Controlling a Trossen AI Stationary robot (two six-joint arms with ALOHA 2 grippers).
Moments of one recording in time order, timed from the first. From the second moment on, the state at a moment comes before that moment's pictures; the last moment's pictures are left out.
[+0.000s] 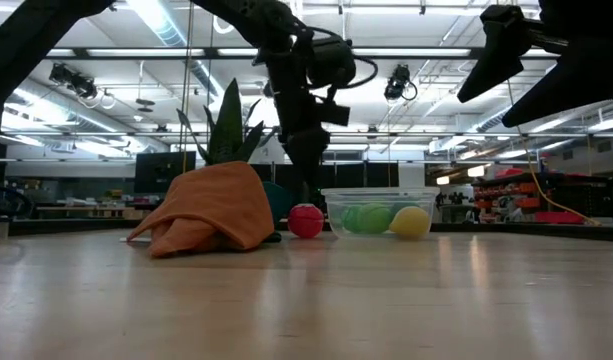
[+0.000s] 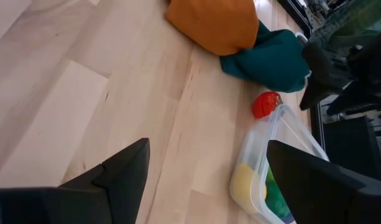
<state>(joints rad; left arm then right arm) 0.27 2.08 1.71 -0.81 -0.31 0.18 0.63 1.24 0.74 -0.46 0.72 -0.07</state>
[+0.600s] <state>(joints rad) 0.25 2.14 1.71 -0.83 -0.29 0.17 0.63 1.24 0.74 -0.47 0.70 -0.04</state>
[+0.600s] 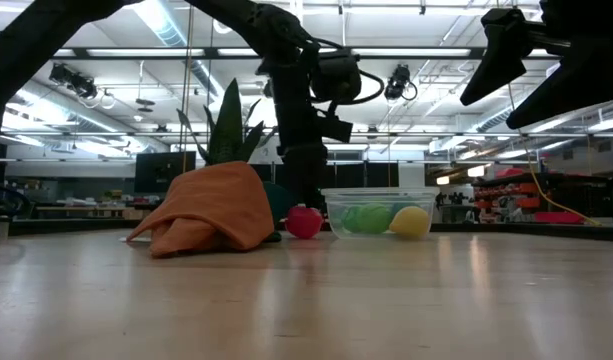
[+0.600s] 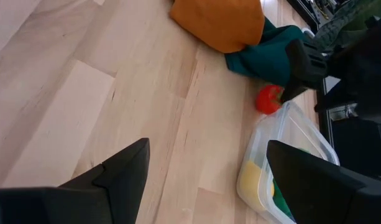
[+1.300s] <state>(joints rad) 0.27 2.14 1.71 -0.89 -0.23 0.16 0.63 1.24 0.74 -0.47 0.68 -0.04</state>
